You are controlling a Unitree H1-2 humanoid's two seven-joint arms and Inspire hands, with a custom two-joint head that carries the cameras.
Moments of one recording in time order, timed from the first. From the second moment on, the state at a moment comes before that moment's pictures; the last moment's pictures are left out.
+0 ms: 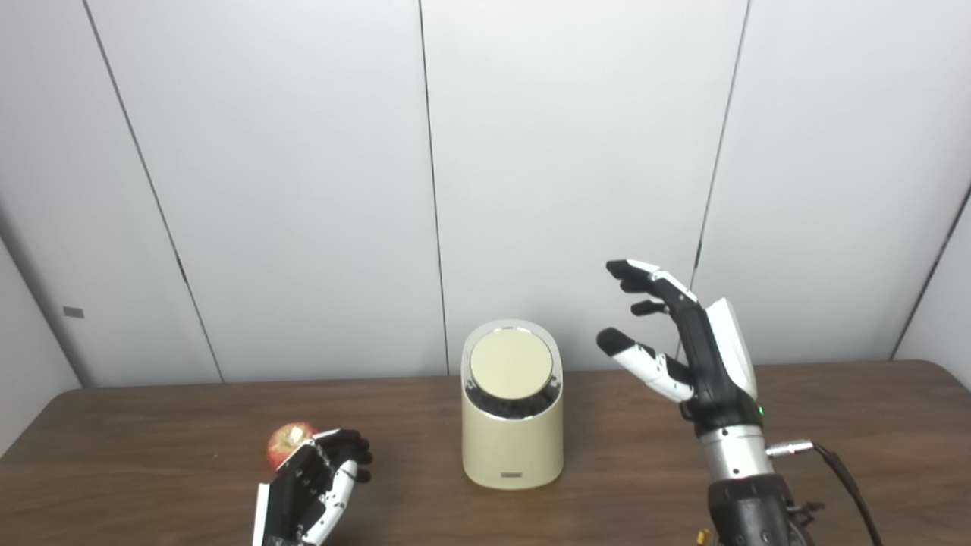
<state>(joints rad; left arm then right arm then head) -0.17 -0.04 0.12 0.16 -0.10 -0.25 0.07 -0.44 -0.08 0.07 -0.27 -0.58 0.16 -0.08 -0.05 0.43</state>
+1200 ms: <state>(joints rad) -0.18 -0.05 0.11 0.16 -0.08 -0.25 0.08 -0.61 -0.15 0.23 -0.06 -0.87 0.43 0.11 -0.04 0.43</state>
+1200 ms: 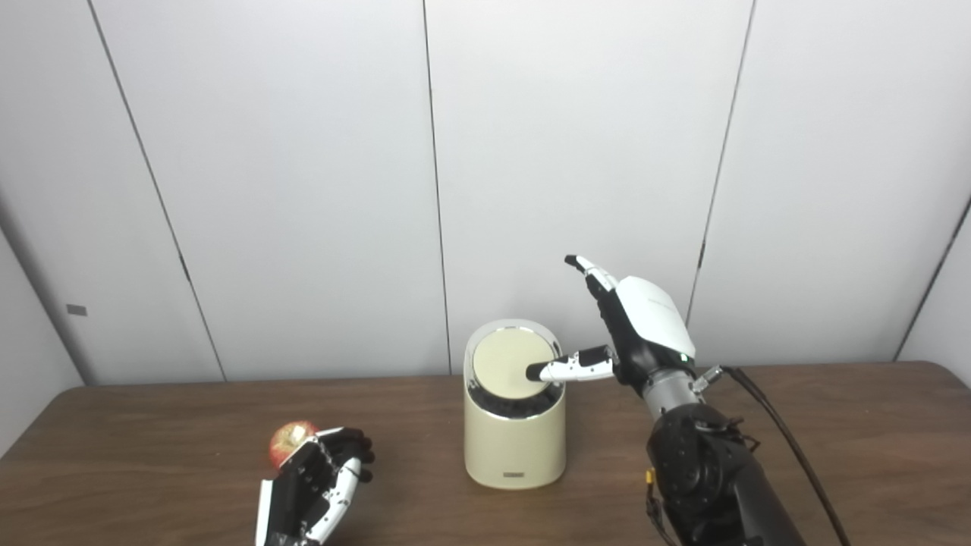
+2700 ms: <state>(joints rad) -0.18 -0.08 0.11 0.17 -0.03 -0.25 0.12 -0.61 -0.20 0.28 0.03 -0.89 0.42 0.09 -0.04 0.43</state>
